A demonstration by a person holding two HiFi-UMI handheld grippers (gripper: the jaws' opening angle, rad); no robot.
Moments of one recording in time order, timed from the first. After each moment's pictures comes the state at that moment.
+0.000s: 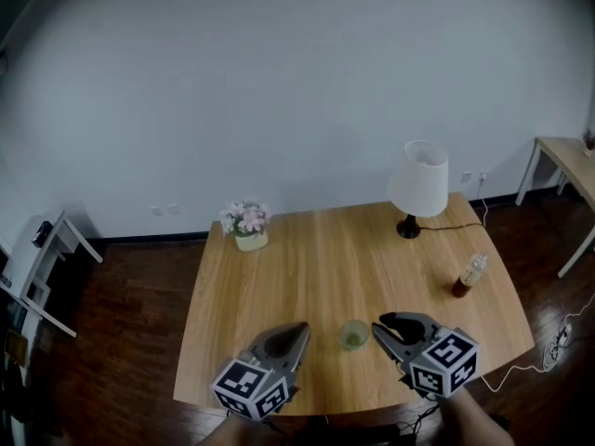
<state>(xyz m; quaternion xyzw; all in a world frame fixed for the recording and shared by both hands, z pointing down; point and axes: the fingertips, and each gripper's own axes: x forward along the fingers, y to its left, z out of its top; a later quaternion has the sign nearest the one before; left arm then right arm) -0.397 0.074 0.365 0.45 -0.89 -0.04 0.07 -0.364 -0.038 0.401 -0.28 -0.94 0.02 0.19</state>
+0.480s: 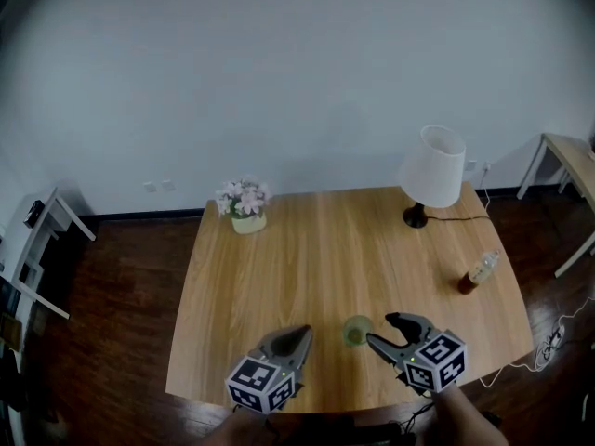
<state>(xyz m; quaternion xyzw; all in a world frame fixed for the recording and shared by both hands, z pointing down) -0.427 0.078 0.451 0.43 -0.89 -0.05 0.14 -0.390 -0.044 0.493 -0.28 -0.92 0.02 0.26</state>
